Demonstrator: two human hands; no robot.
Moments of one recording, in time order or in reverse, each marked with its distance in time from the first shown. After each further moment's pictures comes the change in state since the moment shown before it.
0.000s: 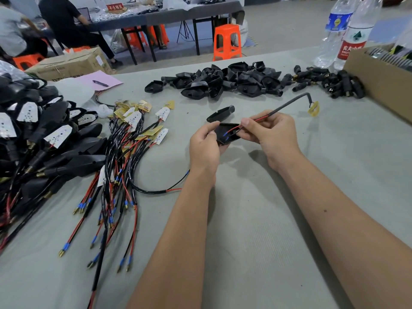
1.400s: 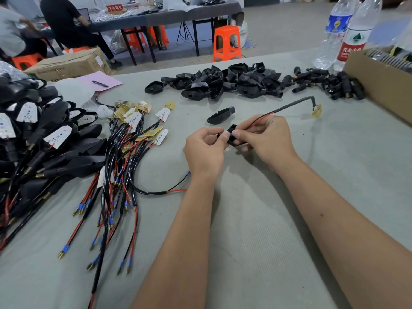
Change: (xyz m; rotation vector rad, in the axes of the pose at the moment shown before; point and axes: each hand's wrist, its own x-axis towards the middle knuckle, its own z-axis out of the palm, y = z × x) left_hand -0.001 -0.009 -0.008 0.265 0.085 0.201; right_hand 0.000 0.003 0.001 -0.349 -0.099 -0.081
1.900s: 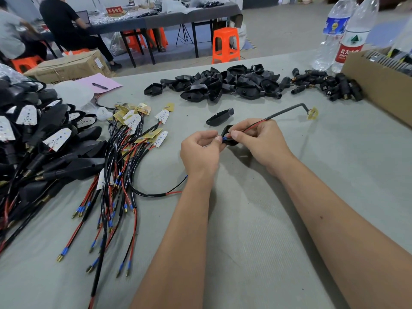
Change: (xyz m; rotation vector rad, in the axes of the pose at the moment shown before) left_hand 0.005 -0.002 -0.001 -0.165 0.028 -0.130; right_hand 0.000 -0.002 0.004 -0.108 -0.037 0.020
